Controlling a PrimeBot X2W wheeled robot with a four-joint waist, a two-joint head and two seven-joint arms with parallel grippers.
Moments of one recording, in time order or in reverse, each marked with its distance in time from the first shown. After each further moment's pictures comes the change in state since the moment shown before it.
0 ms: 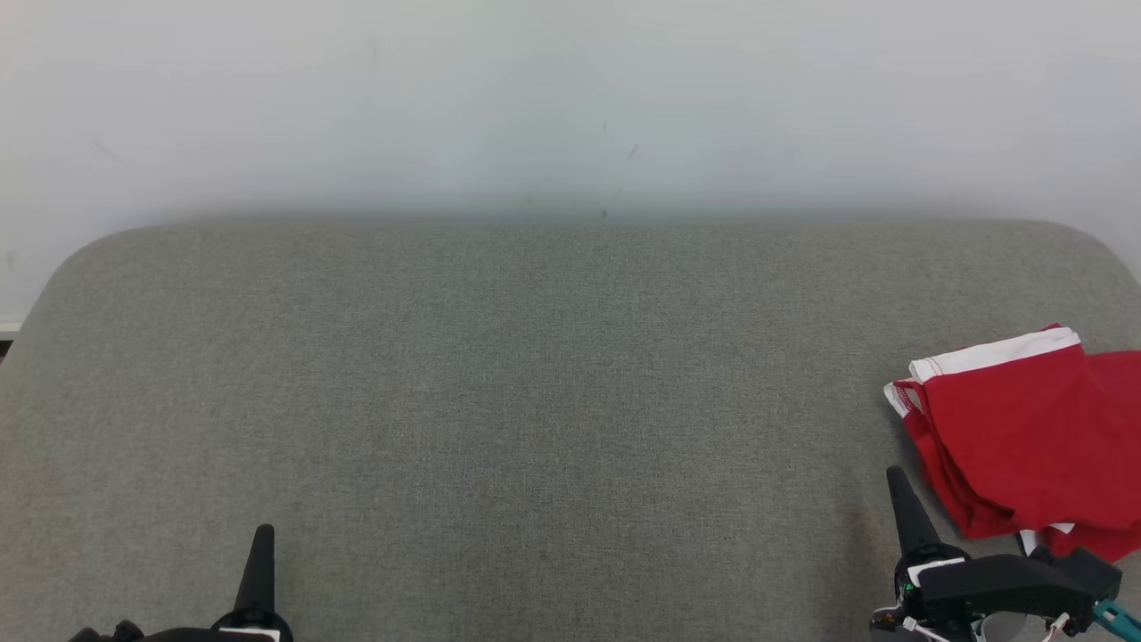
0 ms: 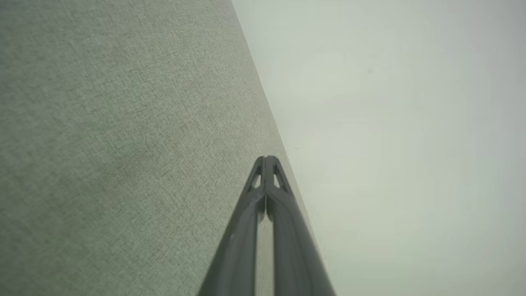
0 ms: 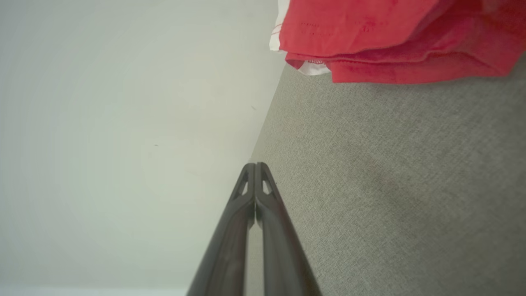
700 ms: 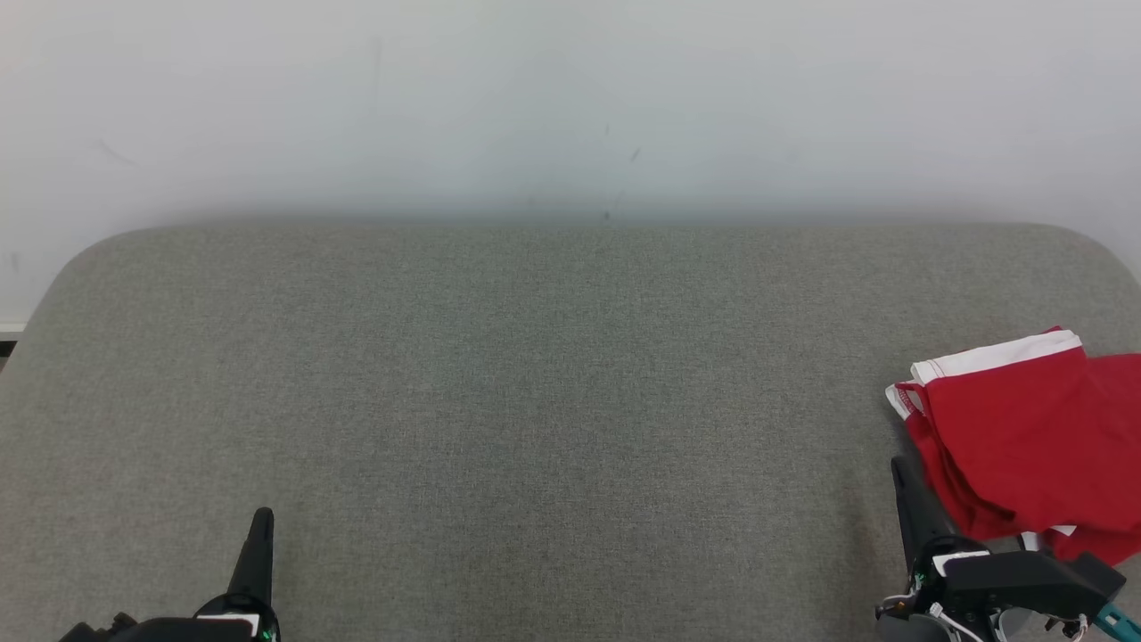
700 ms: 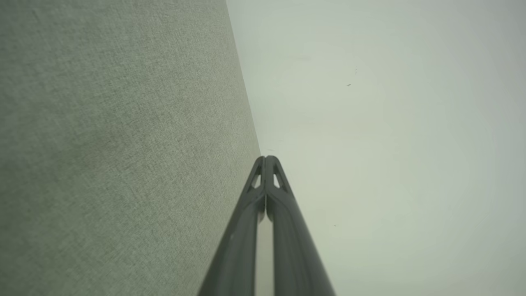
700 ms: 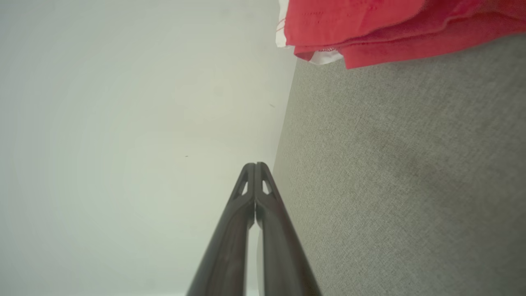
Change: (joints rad) left arm -0.019 0.001 0.012 -0.016 -0.170 -0.001 0.044; right arm -0.001 0.000 -0.014 -0.031 0.189 0.000 0.044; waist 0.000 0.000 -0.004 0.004
